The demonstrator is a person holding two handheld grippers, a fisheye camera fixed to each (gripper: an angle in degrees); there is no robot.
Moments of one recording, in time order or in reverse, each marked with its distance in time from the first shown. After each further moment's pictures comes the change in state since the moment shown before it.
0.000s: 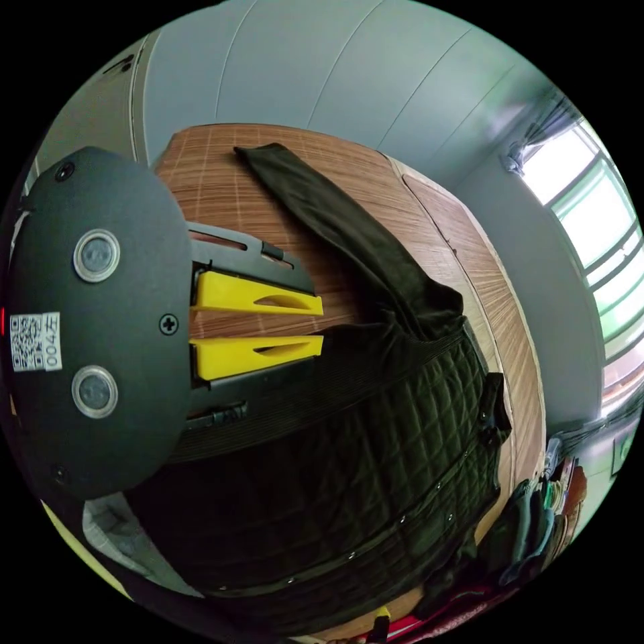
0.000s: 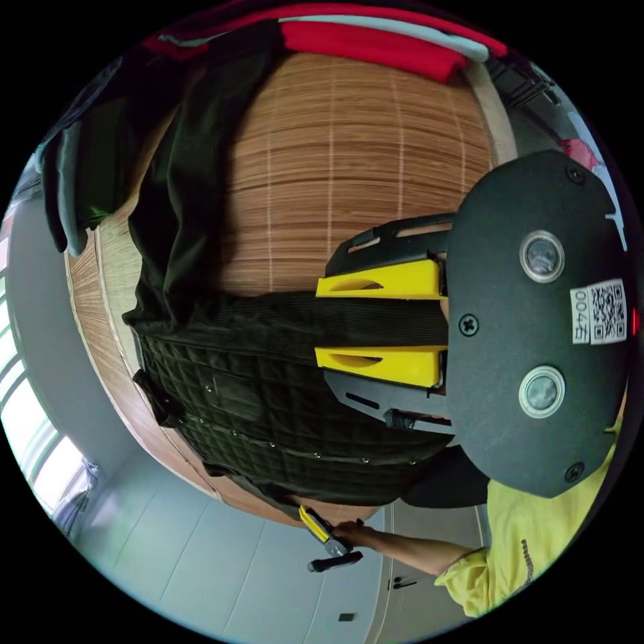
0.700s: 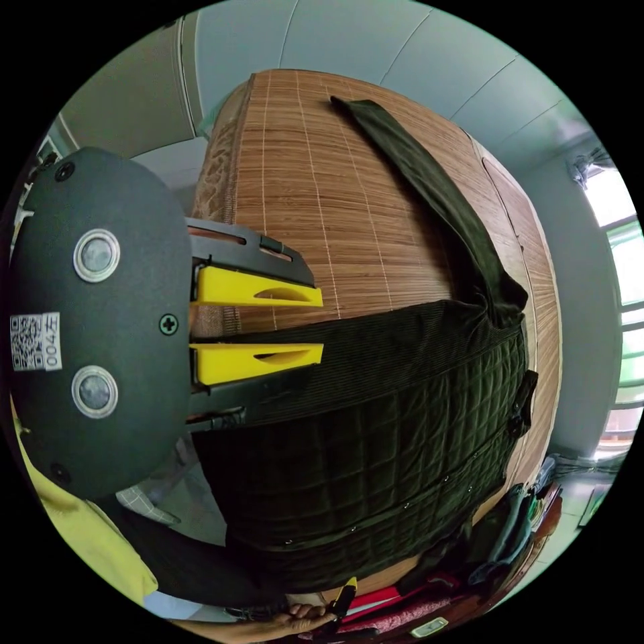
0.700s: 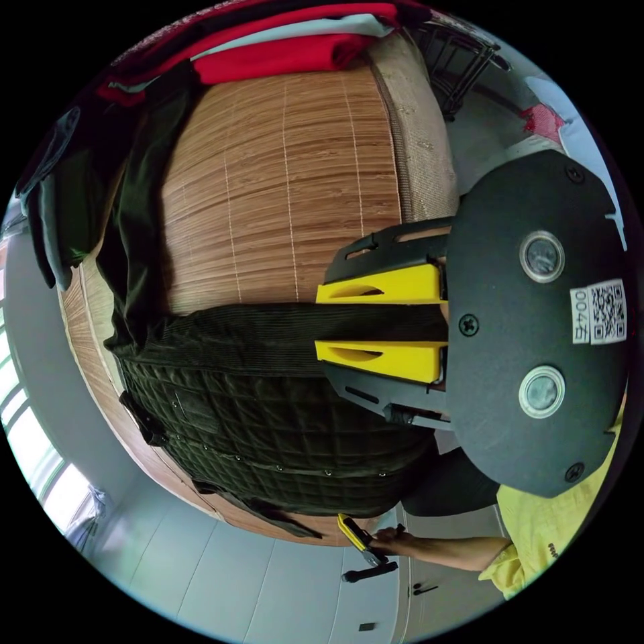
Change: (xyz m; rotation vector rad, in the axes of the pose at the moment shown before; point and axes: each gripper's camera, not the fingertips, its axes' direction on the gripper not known) left arm 0.000 0.068 -0.021 -0.127 0.231 -0.151; right arm -0.051 0.076 -0.001 -0.025 0.055 0.098
